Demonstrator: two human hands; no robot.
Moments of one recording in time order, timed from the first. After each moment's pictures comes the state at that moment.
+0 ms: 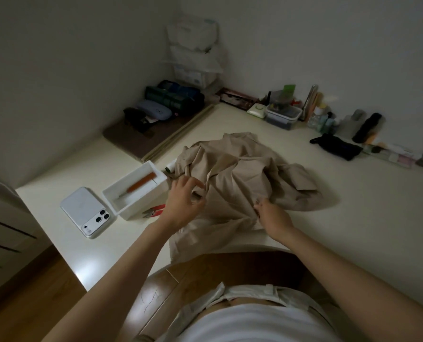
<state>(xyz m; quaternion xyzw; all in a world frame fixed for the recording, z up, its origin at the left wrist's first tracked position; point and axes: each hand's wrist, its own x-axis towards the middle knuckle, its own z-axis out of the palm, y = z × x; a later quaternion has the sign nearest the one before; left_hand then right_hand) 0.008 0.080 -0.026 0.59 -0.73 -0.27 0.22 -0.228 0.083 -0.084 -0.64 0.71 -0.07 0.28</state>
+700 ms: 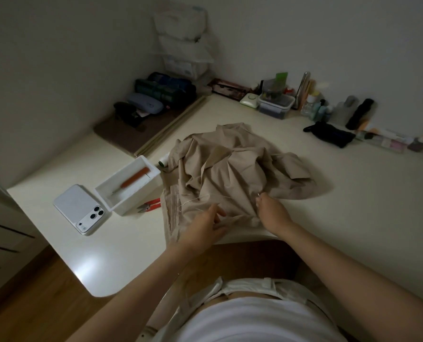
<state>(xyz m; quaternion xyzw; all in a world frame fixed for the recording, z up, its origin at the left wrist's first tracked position) -0.037 0.126 -0.059 0.55 -0.75 -0.35 0.11 -0.236 0.096 -0.090 -0.61 0.73 -0.12 0.29</state>
